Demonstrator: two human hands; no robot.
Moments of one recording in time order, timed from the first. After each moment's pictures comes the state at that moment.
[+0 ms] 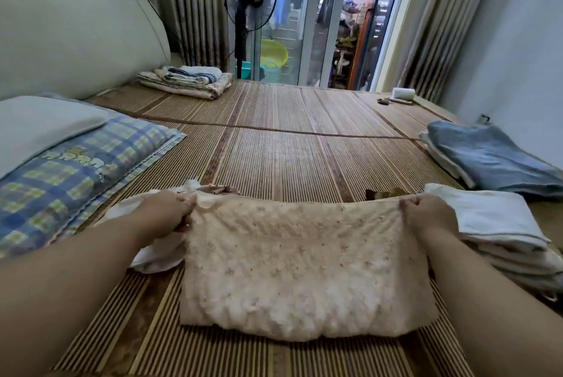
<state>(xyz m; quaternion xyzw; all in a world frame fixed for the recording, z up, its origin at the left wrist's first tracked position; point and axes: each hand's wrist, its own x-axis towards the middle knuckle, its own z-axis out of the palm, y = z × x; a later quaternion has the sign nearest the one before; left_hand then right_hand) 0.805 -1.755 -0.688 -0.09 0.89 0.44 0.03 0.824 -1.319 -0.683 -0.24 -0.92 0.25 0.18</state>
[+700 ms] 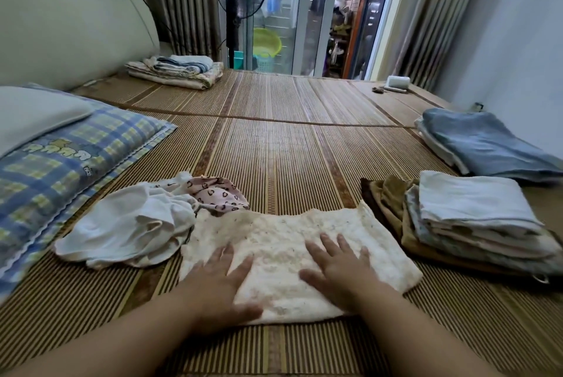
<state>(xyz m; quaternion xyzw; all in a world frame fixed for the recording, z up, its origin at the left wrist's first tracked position) 0.875 -1.685 -0.776 0.18 0.96 0.01 0.21 0.873 -1.425 -0.773 0.02 -0.99 0.04 -0.14</state>
